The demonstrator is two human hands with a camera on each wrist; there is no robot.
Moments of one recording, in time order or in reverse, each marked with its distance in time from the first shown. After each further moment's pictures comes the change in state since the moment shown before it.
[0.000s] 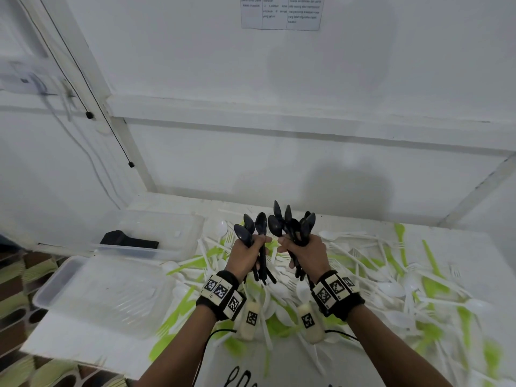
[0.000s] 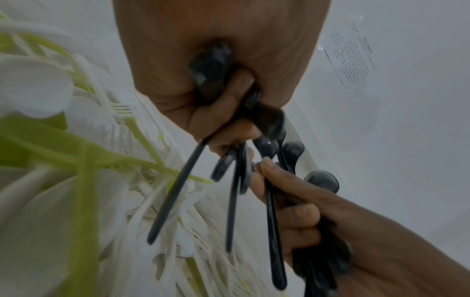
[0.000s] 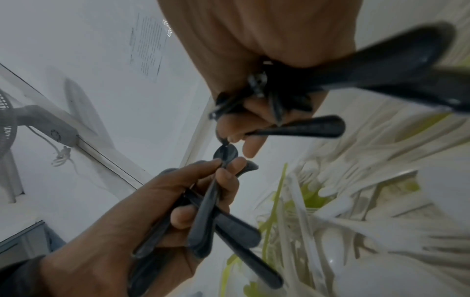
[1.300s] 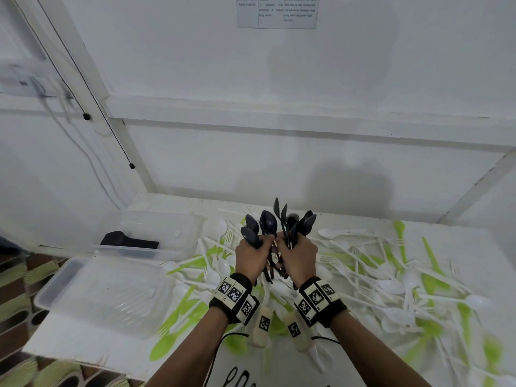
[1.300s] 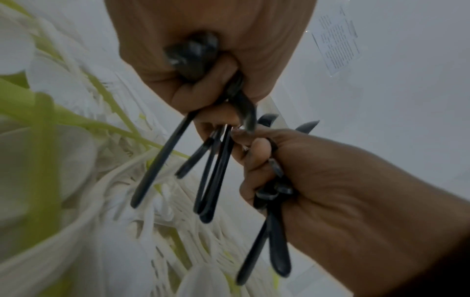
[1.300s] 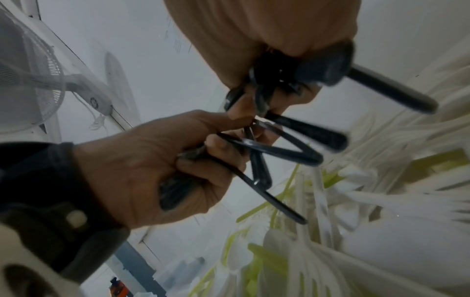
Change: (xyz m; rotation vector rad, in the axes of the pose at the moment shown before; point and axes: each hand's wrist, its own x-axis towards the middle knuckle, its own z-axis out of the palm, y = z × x) left_hand -0.004 -0.007 0.023 0.103 0.147 0.102; right_hand -0.014 0.001 0.033 -0.117 0.235 -0.101
